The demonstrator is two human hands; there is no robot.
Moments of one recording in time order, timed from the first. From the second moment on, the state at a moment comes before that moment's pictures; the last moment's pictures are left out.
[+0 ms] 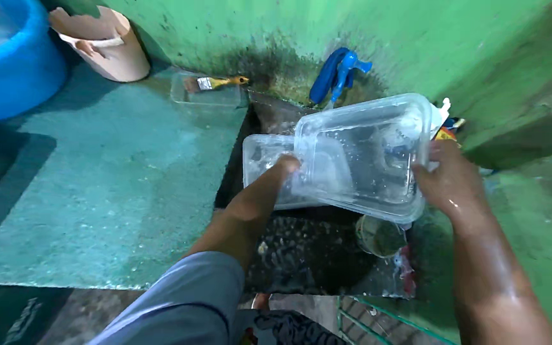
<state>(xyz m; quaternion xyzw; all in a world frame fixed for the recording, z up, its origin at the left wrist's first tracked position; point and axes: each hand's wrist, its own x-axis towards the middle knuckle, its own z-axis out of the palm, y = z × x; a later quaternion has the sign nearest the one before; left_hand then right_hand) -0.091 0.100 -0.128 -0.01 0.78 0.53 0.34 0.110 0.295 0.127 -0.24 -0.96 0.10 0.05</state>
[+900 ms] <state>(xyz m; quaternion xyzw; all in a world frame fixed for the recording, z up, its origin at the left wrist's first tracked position) -0.134 -0.026 -0.049 0.05 0.69 0.70 0.20 0.043 0.304 -0.050 -0.32 -0.67 0.67 0.04</state>
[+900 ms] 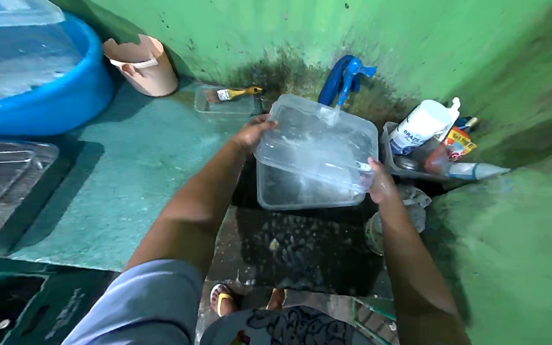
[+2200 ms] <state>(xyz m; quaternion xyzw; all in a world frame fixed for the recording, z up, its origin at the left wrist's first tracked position) -0.103 0.000 -0.069 -0.12 0.75 0.61 0.22 0.029 0.326 -0.005 -0.29 -0.72 0.62 0.04</state>
